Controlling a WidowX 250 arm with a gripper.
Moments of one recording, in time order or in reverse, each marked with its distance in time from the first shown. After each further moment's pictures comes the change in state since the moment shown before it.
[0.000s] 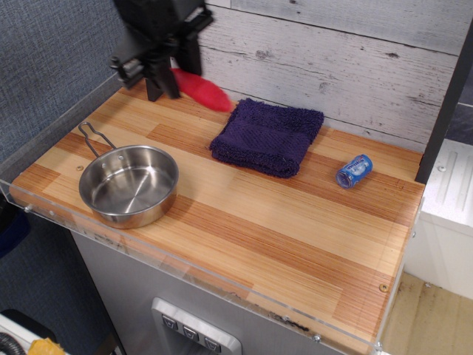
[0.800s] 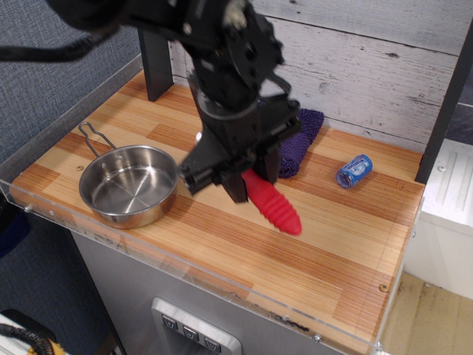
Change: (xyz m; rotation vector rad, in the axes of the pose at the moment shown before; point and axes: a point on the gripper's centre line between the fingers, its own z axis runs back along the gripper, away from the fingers) arm -0.106 0.023 -0.025 0.025 0.049 -0.190
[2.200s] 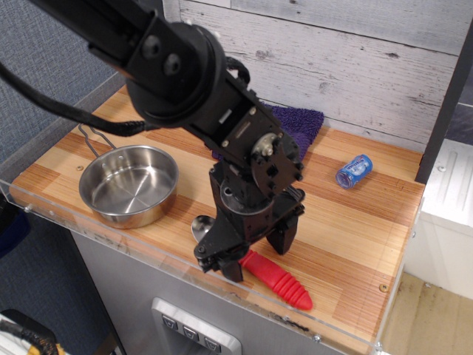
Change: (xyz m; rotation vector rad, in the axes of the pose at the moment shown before) arm -0.033 0.032 -0.060 0.131 0.031 0.025
